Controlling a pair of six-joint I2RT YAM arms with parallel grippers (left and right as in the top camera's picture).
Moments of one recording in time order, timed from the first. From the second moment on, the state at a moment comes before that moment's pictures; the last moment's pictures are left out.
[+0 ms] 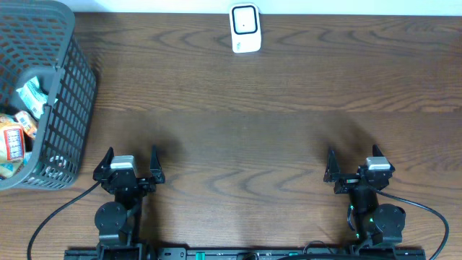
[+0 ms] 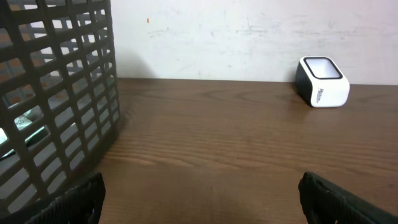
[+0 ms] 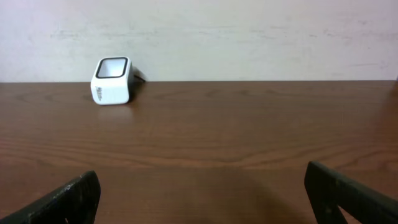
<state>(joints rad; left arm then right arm) 0.03 0.01 0.02 -0.11 -0.01 -0.02 0.01 0.01 0.01 -0.07 -0.05 0.02</state>
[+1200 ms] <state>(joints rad) 0.03 0.01 0.01 0.36 0.46 -0.65 0.01 0.01 0.01 -0.07 -0.05 0.02</state>
